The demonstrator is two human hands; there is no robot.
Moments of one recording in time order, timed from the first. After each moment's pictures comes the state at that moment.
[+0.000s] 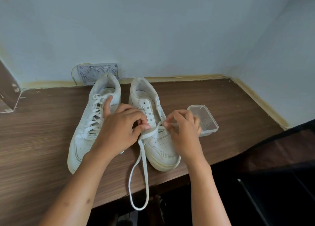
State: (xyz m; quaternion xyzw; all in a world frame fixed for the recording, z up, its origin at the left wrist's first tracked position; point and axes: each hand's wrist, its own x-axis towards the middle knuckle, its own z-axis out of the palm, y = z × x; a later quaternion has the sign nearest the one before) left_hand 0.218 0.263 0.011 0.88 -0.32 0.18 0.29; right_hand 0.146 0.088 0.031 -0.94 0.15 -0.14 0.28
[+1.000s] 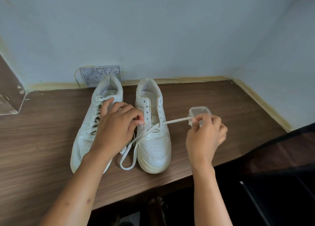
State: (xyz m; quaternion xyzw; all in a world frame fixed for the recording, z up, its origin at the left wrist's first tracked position) left_hand 0.223 0.271 0.012 0.89 -0.30 0.23 0.25; right_hand 0.141 0.079 0.031 -0.86 0.34 -0.30 0.22
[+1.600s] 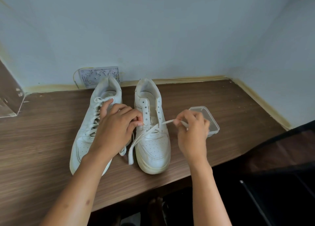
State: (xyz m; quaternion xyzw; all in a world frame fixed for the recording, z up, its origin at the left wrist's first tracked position) left_hand 0.224 0.271 0.010 0.89 -0.31 0.22 0.26; right_hand 0.146 0.080 0.032 -0.90 0.21 -0.23 0.30
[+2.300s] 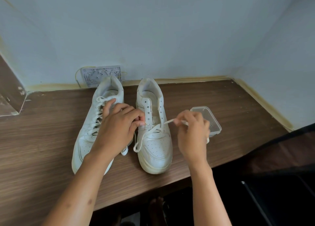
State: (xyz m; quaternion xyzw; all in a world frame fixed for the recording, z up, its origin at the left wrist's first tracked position) left_hand 0.225 0.273 0.009 0.89 -0.31 0.21 0.26; right_hand 0.147 0.085 0.029 -0.91 0.21 -0.23 0.27
